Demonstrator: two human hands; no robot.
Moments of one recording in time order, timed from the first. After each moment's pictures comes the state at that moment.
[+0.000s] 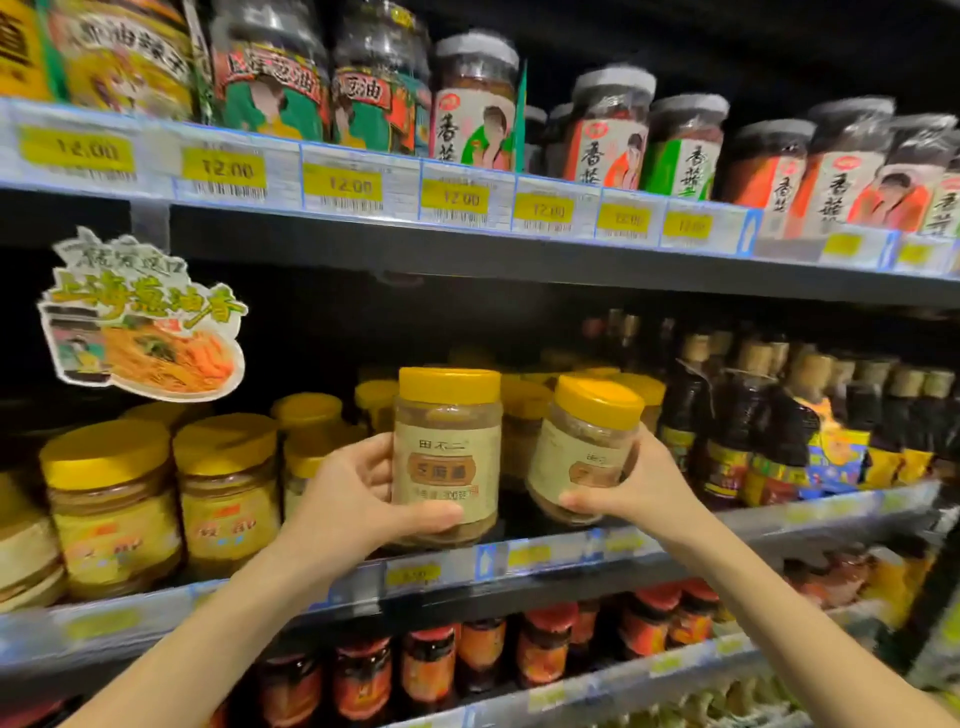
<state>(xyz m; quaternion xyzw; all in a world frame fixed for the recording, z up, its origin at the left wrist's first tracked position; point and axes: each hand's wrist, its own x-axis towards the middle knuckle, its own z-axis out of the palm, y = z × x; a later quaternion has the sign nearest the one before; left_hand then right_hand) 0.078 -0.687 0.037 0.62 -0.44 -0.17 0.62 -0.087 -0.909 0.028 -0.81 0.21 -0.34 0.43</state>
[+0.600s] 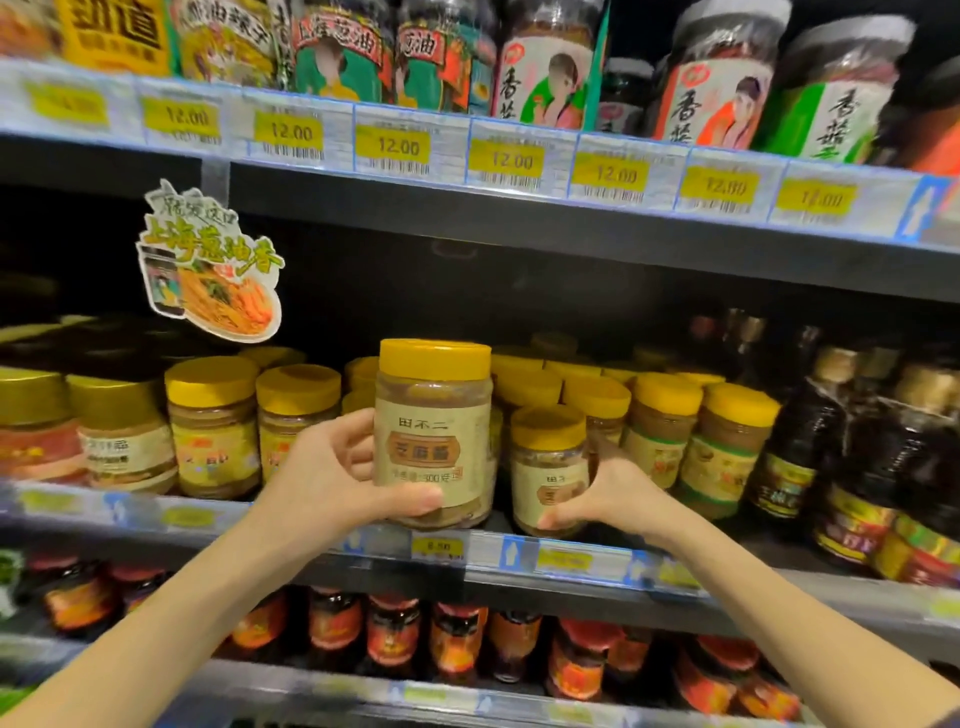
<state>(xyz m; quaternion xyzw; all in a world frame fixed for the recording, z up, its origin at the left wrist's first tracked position) 0.057 -0.658 0.036 0.67 -0.38 -0.06 0.63 -0.010 -0.934 0.007 -0.90 0.13 -0.14 0.39</state>
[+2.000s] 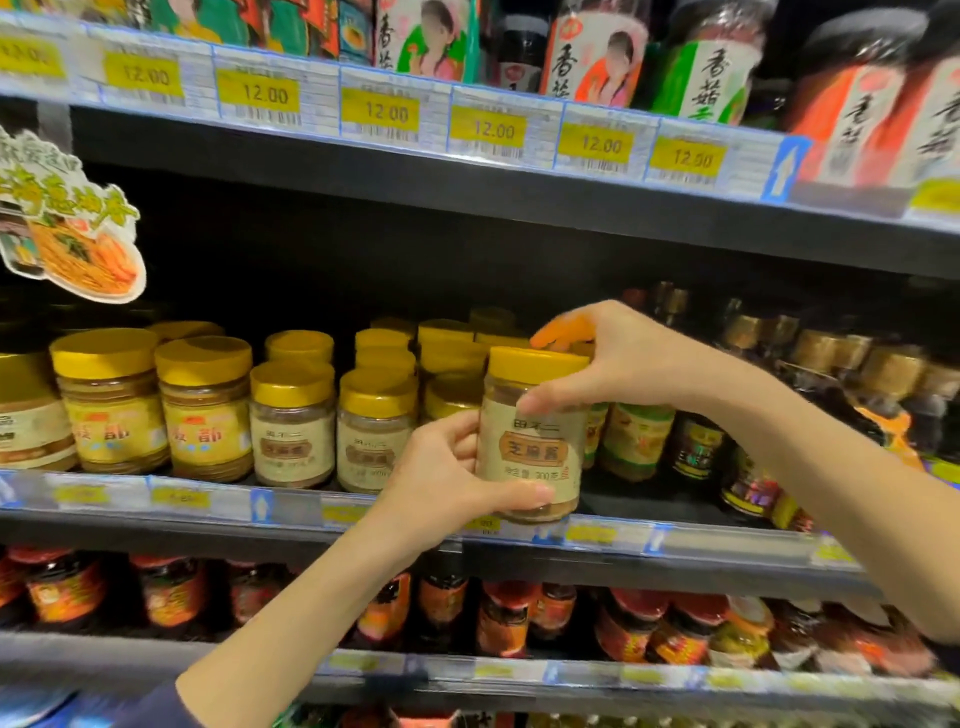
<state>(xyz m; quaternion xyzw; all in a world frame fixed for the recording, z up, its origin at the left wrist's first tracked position) -0.007 -0.780 0.020 0.67 -0.39 -0.14 0.62 -0.087 -0.923 0.140 -0.98 0.06 -0.11 0.17</state>
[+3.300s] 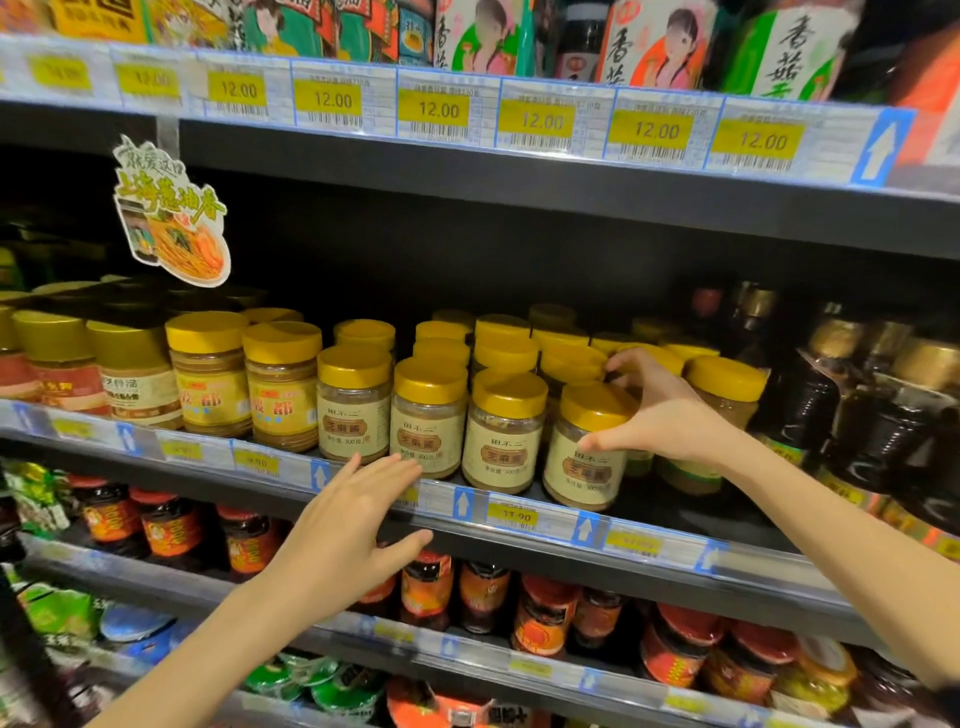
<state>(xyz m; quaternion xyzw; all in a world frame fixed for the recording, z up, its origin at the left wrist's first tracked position) 0.023 -0.697 -0.046 0.86 -0.42 0.18 0.23 -0.049 -0.988 0.061 -0.95 0.11 -0.14 0.26</state>
